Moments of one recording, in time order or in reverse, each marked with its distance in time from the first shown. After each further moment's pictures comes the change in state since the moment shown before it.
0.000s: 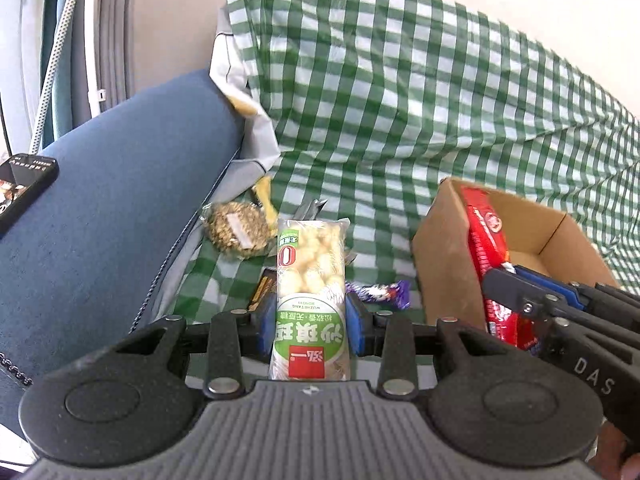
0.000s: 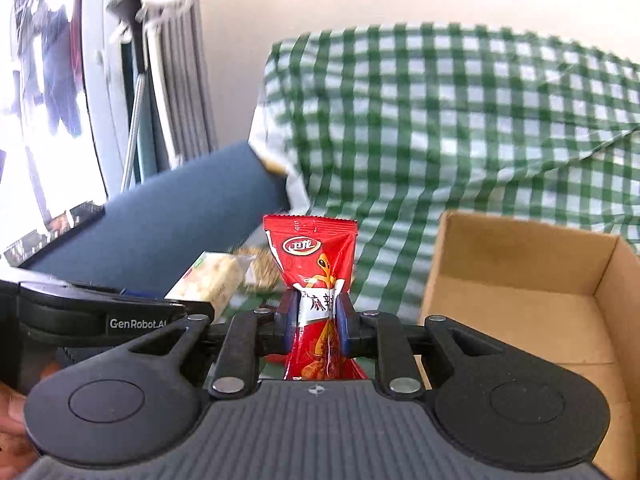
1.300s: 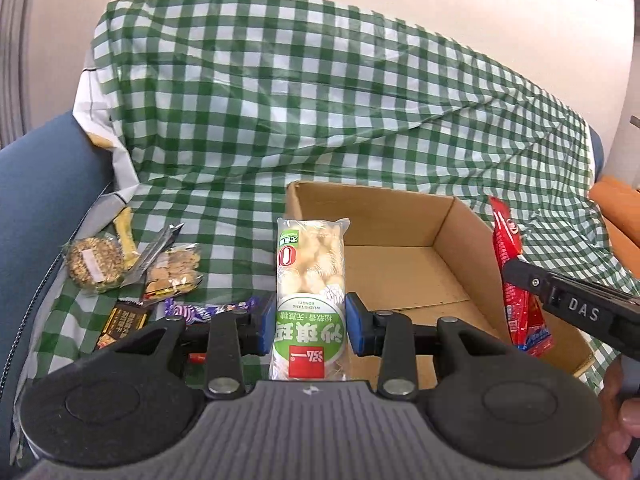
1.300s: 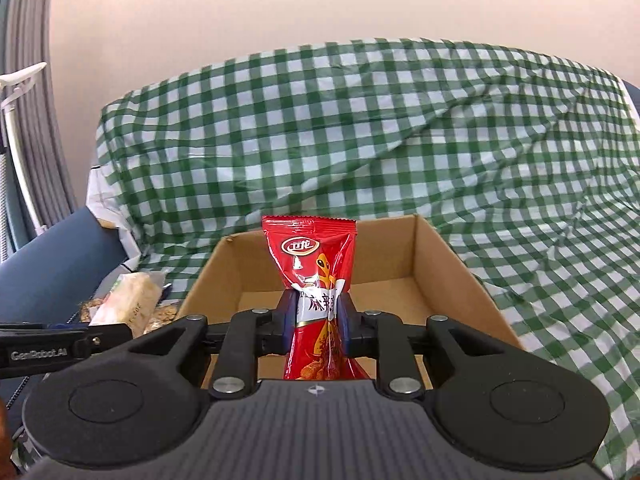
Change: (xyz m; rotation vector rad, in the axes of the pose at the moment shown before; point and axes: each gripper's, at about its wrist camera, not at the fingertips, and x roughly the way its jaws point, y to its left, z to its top) left arm 0.009 -0.107 -0.011 0.148 -0.061 -0.245; right arm -0.074 -0.133 -0.027 0.216 -0.089 -0.363
